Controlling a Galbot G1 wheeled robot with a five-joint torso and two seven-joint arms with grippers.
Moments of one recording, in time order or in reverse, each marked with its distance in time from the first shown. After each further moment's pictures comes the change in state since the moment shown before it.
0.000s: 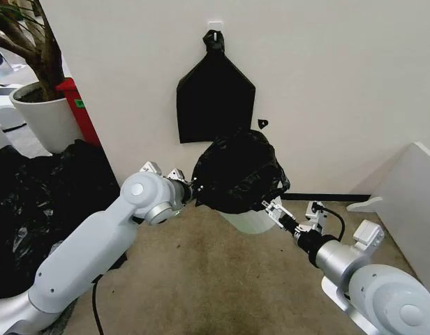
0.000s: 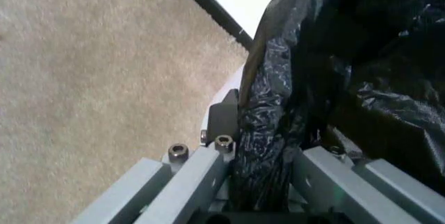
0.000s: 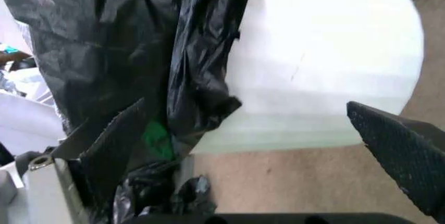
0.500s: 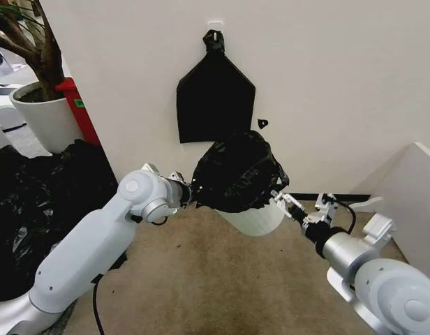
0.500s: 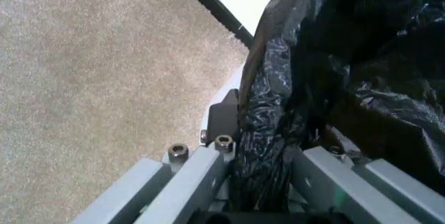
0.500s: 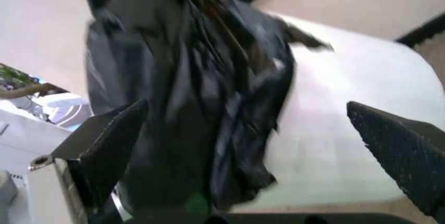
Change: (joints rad) left arm 0.010 0.007 -0.010 -0.007 -0.012 0.012 0.009; right arm 0.102 -0.019 0.043 -0.004 0.068 0.046 0.015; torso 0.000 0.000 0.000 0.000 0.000
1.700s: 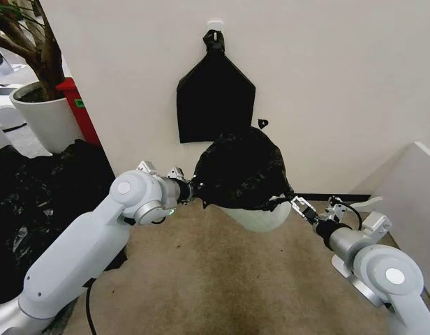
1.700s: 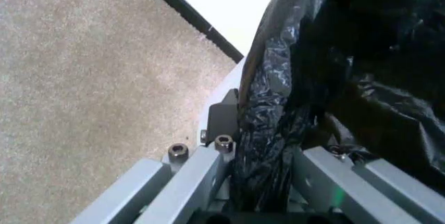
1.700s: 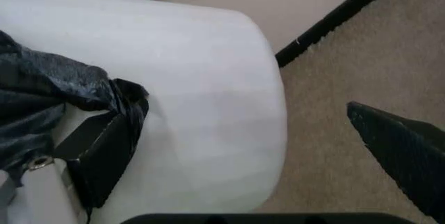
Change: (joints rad) left arm 0.008 0.024 -0.031 -0.052 -0.024 0.003 0.065; right arm -0.045 -0.007 0.075 -0.213 -0.038 -0.048 -0.065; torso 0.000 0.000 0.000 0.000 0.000
